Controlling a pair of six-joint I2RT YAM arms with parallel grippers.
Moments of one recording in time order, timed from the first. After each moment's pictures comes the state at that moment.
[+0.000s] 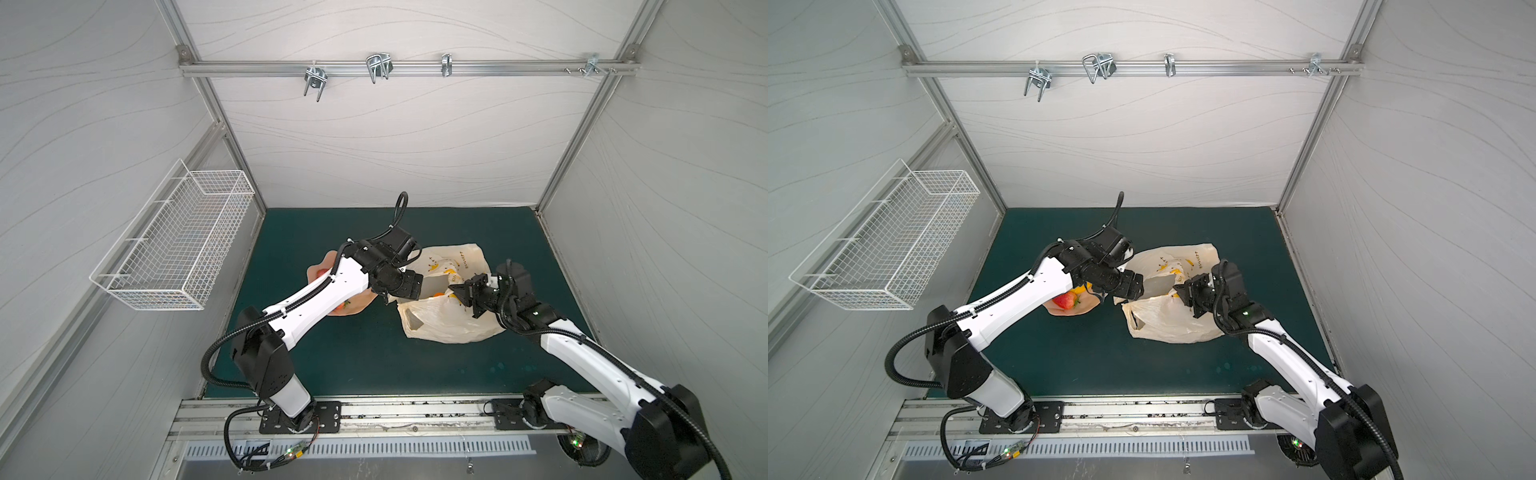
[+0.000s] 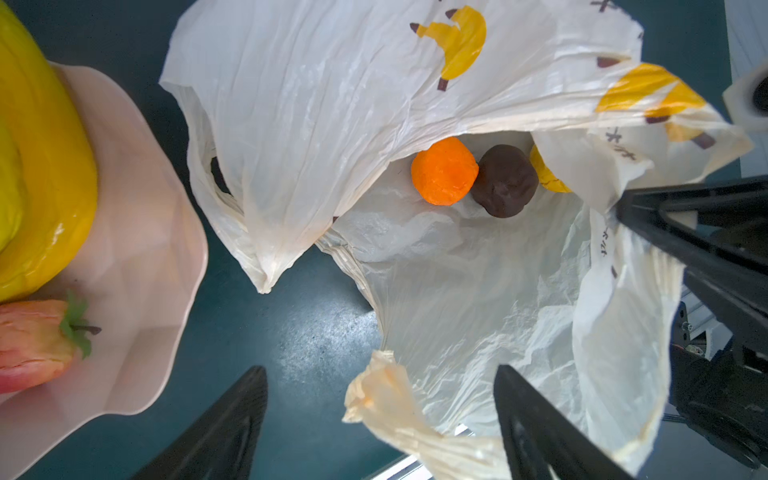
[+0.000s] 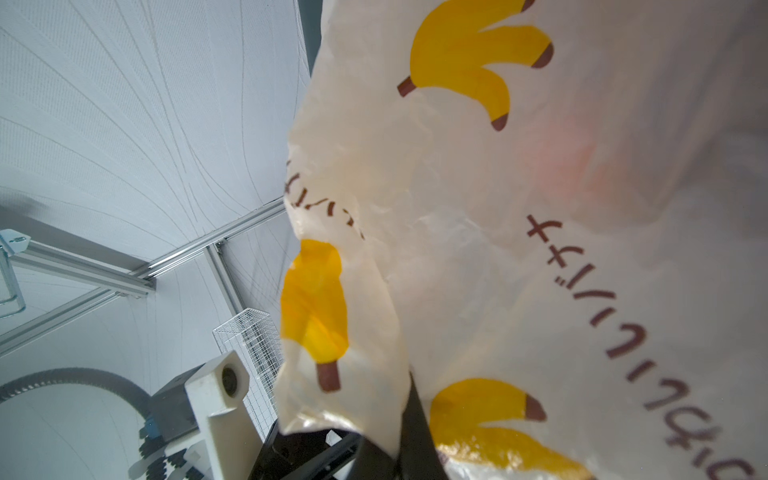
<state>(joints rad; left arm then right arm) -0.72 1.58 1.48 -1.03 0.08 -0.45 0.48 1.03 0.62 -0.11 -0.42 1.67</state>
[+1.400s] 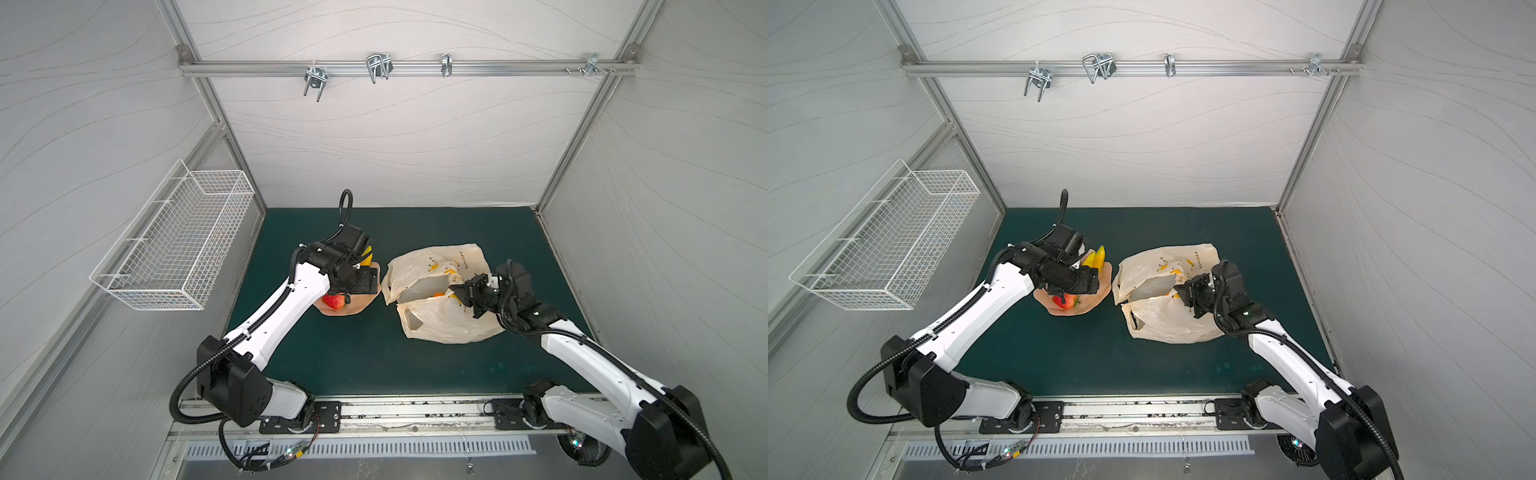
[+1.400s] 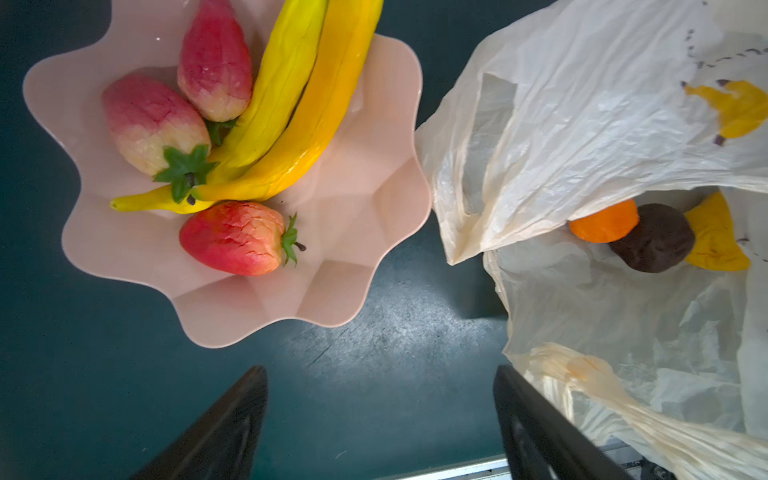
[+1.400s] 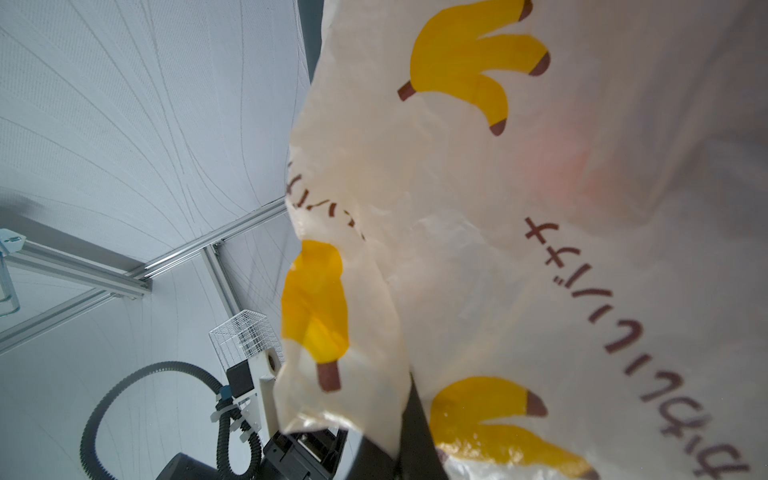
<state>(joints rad) -0.45 1.41 1.32 -1.13 -0.03 -0.46 0.48 1.03 0.62 -0.12 -0.41 1.65</state>
